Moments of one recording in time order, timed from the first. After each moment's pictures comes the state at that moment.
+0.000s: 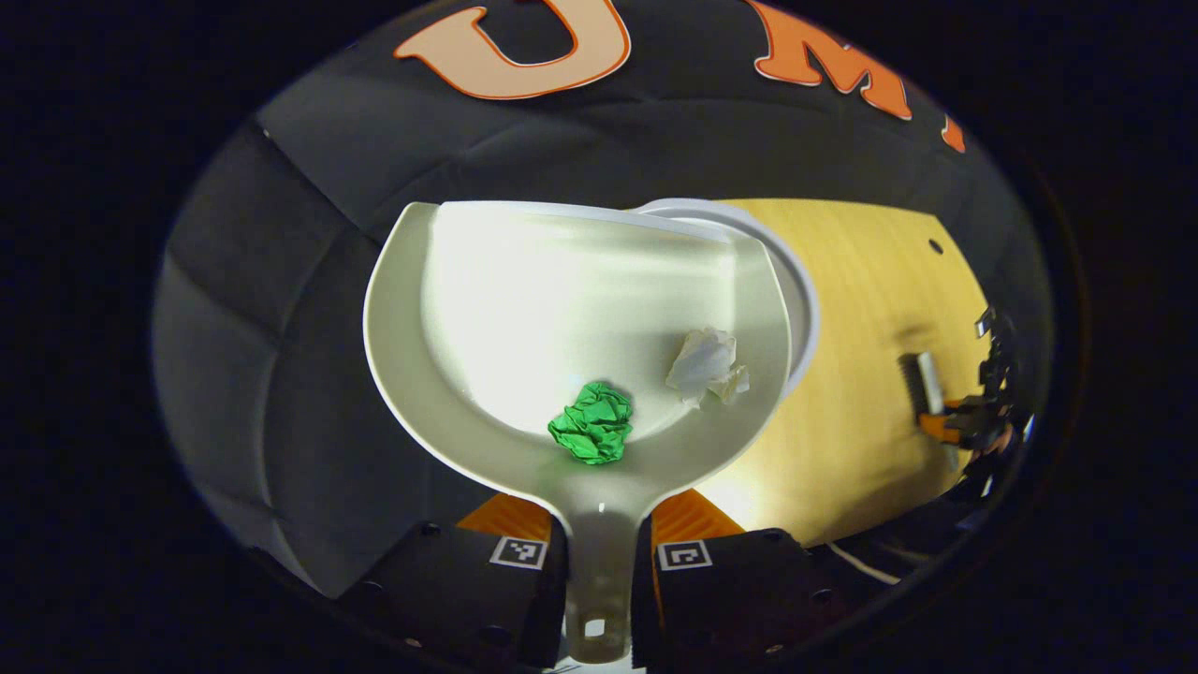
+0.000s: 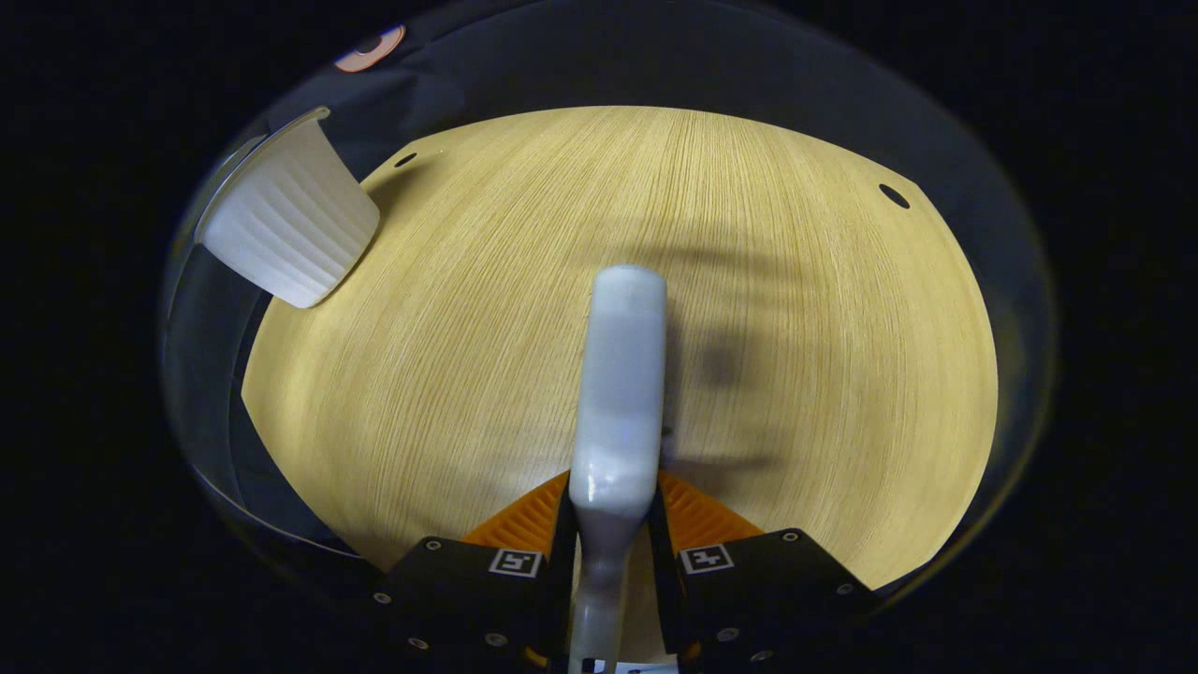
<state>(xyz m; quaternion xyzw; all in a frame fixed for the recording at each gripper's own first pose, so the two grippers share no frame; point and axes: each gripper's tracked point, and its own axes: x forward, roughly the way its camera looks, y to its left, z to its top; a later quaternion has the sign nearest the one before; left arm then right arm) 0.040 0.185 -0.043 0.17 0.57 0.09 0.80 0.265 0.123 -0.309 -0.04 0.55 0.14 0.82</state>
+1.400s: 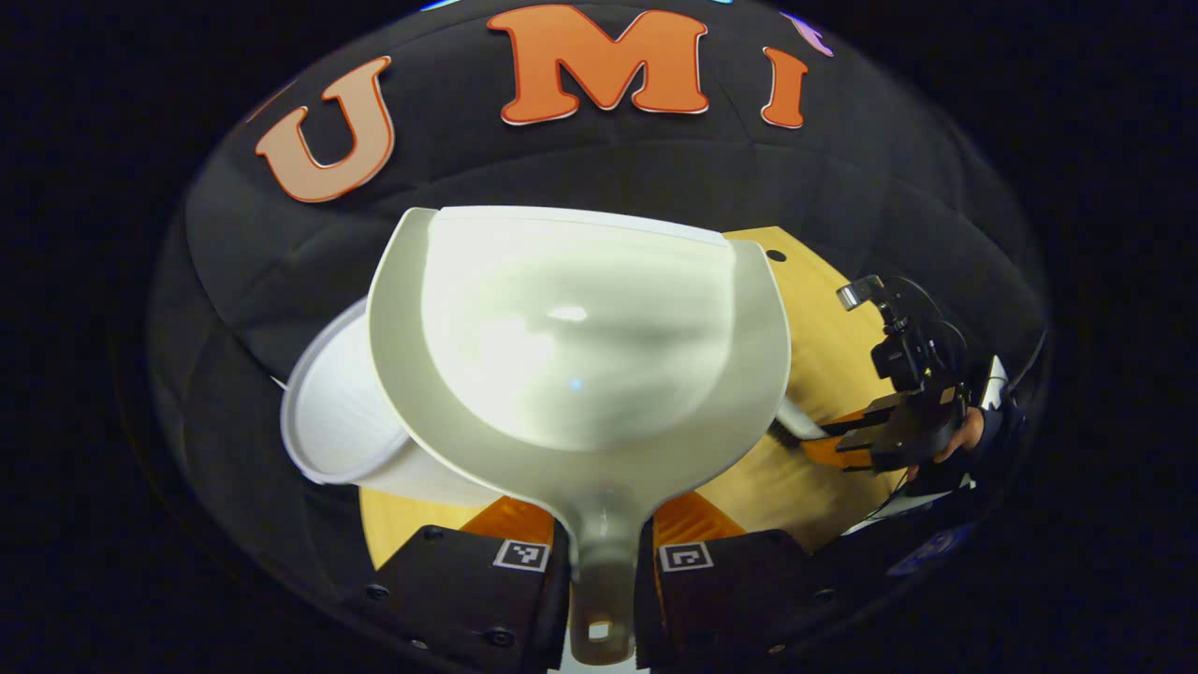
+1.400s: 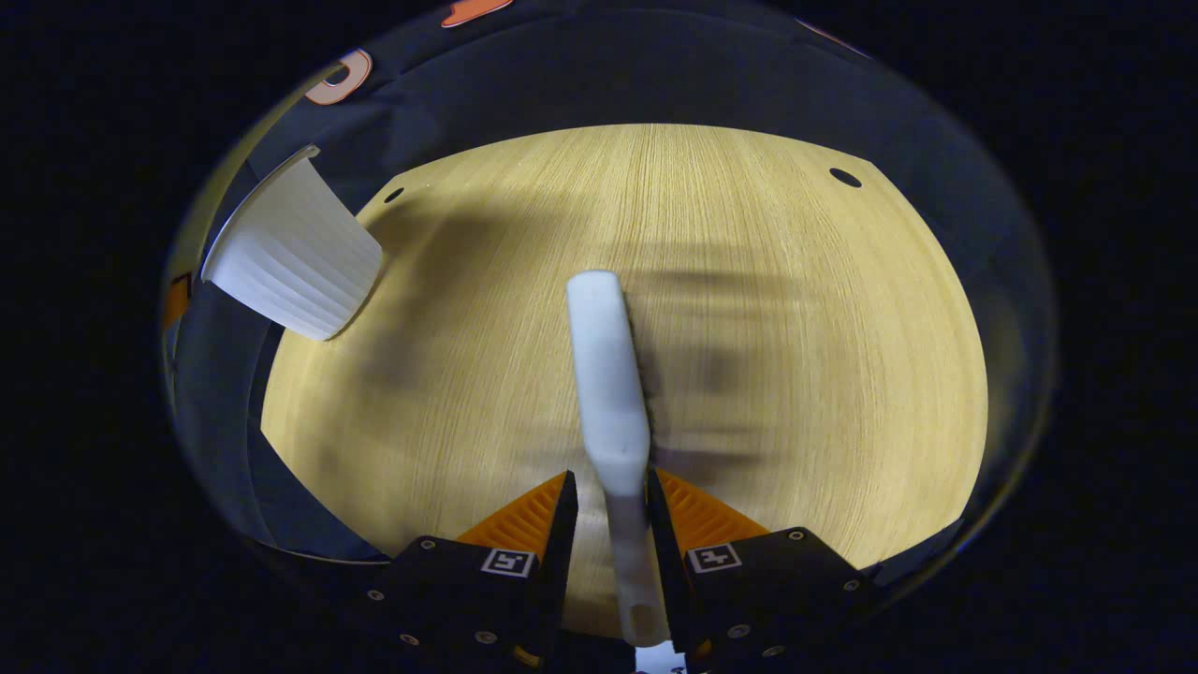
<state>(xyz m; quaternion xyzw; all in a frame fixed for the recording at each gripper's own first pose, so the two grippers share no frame) 0.029 -0.342 -0.353 0.09 0.45 -0.13 0.88 0.240 0.120 -0.275 0.02 0.54 0.11 0.83</state>
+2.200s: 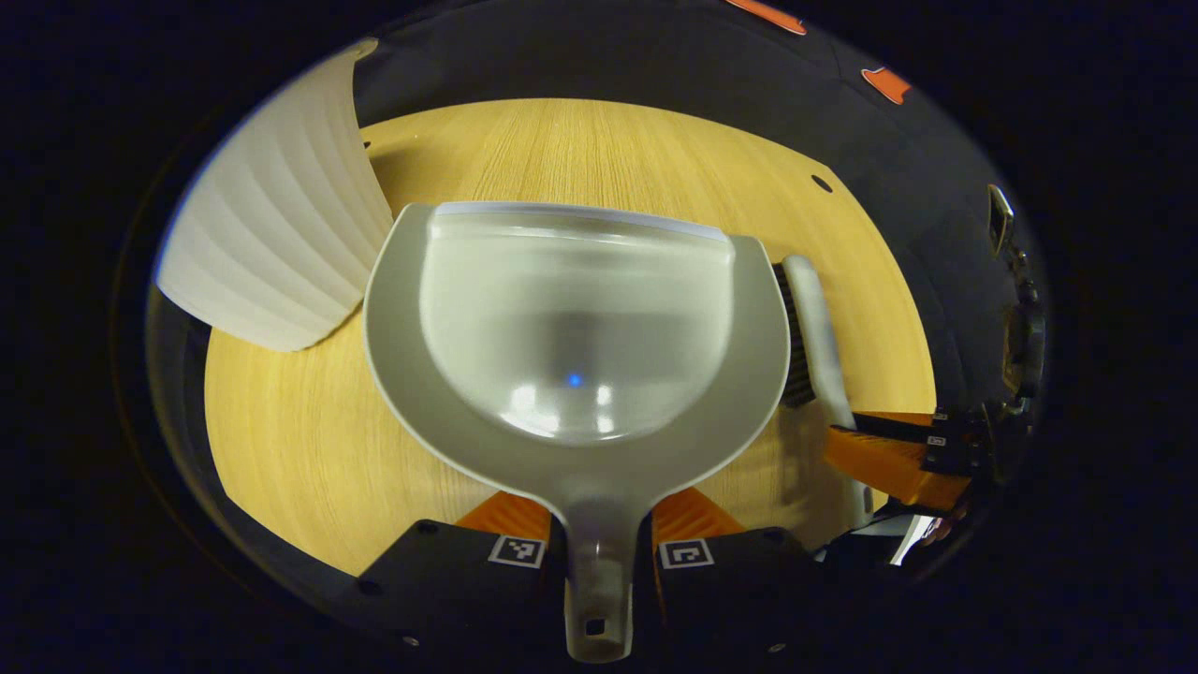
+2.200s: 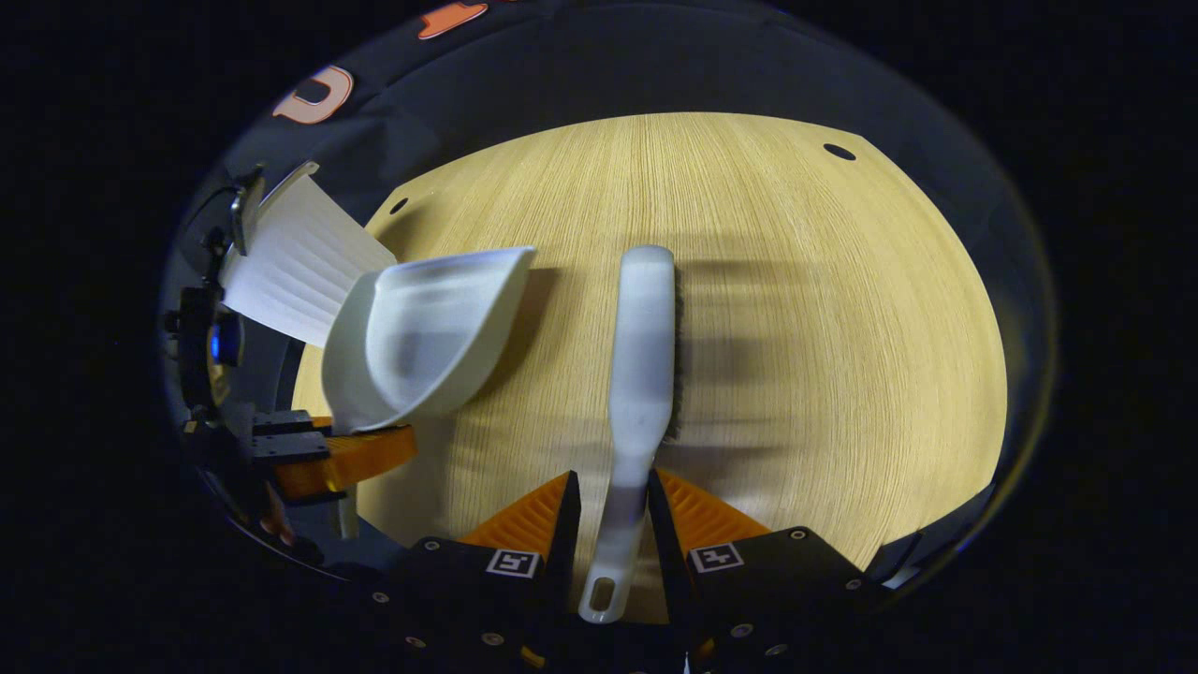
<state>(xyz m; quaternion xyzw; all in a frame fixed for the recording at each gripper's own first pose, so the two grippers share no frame) 0.016 -0.395 -0.536 -0.04 0.61 -0.08 0.79 0.225 0.133 -0.270 0.06 0.55 0.11 0.83</state>
